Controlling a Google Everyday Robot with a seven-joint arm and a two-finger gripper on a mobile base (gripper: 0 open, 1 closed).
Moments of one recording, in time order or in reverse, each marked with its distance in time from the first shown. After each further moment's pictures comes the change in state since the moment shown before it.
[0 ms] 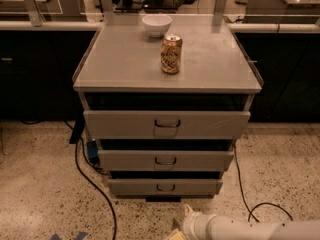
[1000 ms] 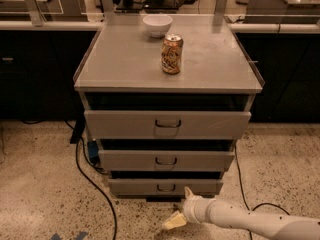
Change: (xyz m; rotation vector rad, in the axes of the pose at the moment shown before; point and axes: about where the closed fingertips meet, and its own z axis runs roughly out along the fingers) arm -0.032 -0.064 0.014 0.066 -0.061 -0.082
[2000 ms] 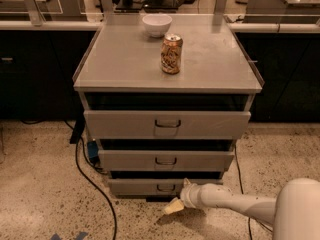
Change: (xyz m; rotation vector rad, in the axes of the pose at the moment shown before) arm 0.022 -0.070 0.072 0.025 0.074 0.035
